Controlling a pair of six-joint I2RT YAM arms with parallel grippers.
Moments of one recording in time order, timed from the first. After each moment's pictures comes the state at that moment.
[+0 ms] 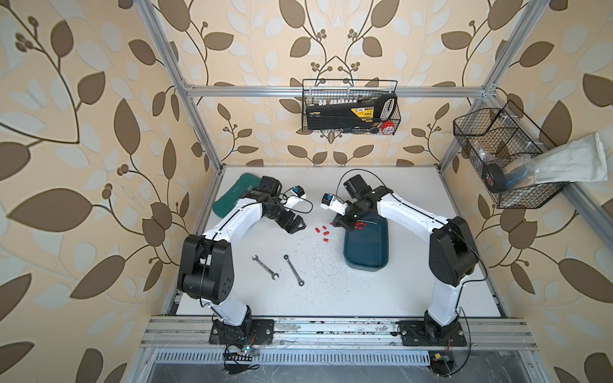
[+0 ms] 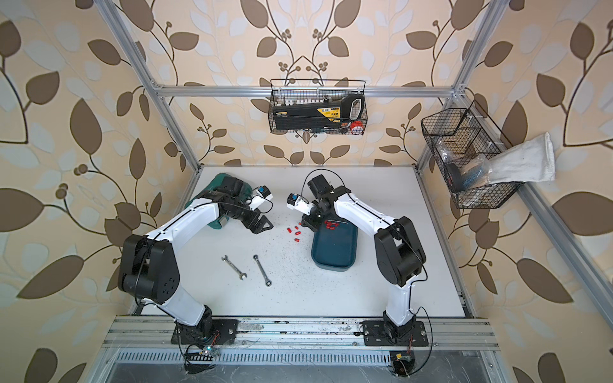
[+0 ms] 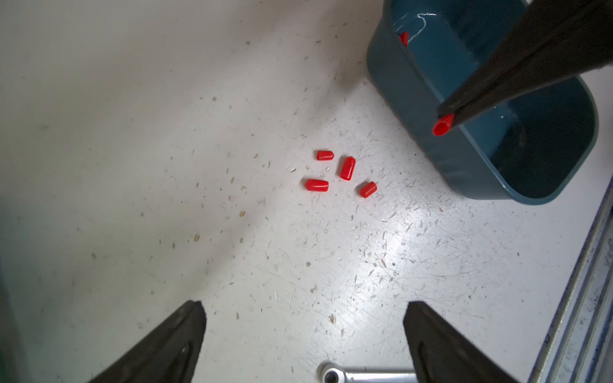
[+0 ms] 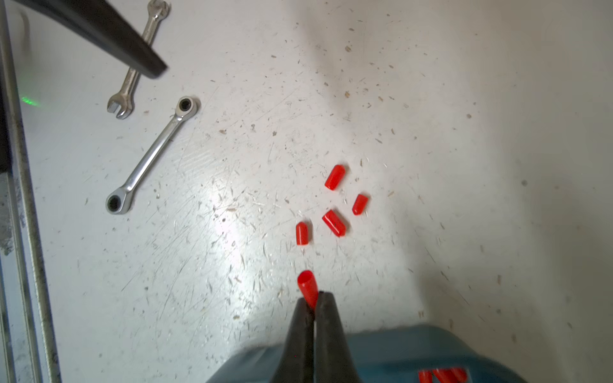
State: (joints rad) left arm -0.24 1.59 1.21 -0.72 0.49 0.49; right arm 0.55 1.97 1.57 -0.75 -0.36 -0.46
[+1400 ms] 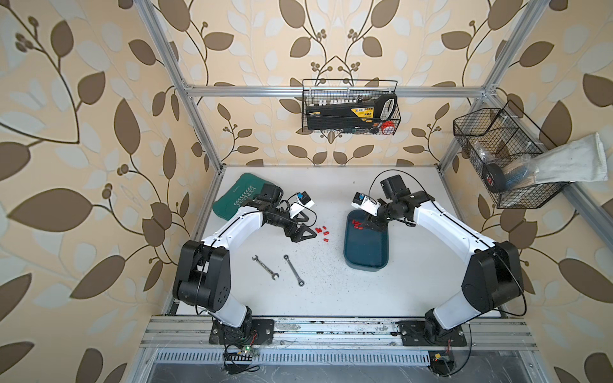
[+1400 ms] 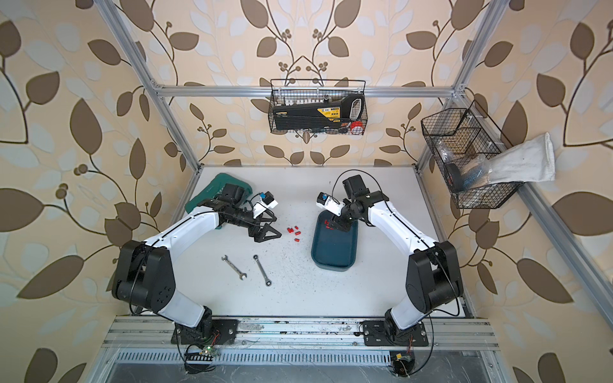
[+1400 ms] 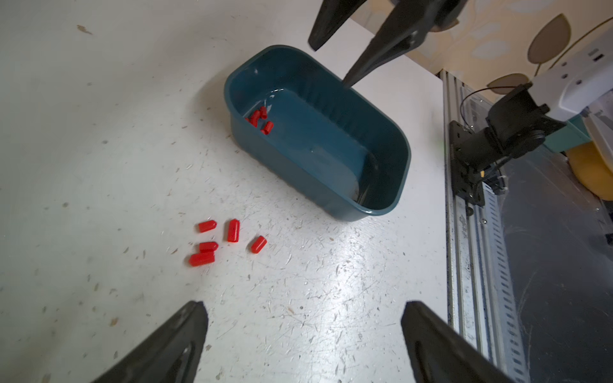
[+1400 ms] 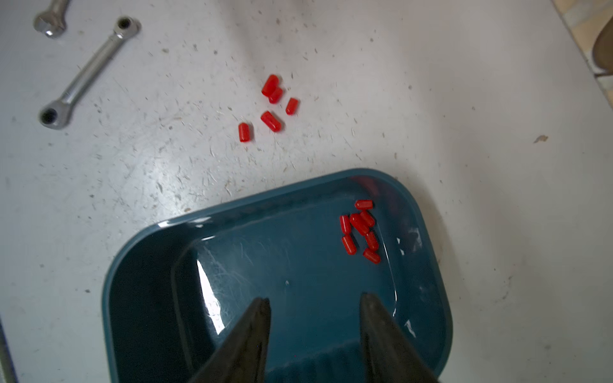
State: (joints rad) left arm -0.30 1.57 1.11 -0.64 0.92 0.61; right arm 0.32 1.60 1.22 -0.73 -0.28 -0.71
